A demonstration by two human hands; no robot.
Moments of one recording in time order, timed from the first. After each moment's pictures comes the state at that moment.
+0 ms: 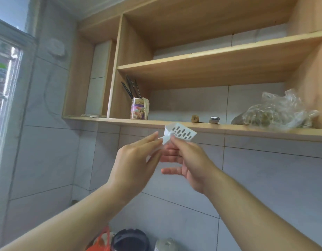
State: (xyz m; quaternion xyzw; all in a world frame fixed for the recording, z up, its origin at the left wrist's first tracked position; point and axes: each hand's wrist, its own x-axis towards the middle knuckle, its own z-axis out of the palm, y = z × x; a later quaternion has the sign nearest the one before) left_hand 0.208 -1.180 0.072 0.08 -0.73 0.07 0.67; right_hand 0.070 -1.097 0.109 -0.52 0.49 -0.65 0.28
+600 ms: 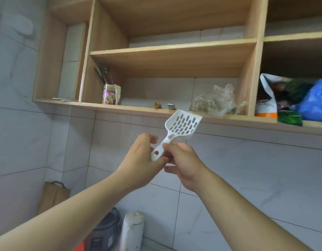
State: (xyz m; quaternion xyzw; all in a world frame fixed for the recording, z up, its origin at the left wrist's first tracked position) left_hand 0.144 -1.046 0.048 0.20 -0.81 -0.21 0.51; right_hand 0.023 -0.967 0.069 -0.51 0.54 -0.62 0.24
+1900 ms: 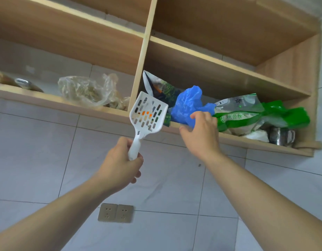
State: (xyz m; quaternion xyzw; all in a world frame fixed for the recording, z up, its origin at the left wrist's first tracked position) left_hand -0.108 -0.892 0.072 0.02 -0.79 -0.46 0.41; right_hand -0.234 -0.721 0.165 -0.25 0.77 -0.28 -0.51
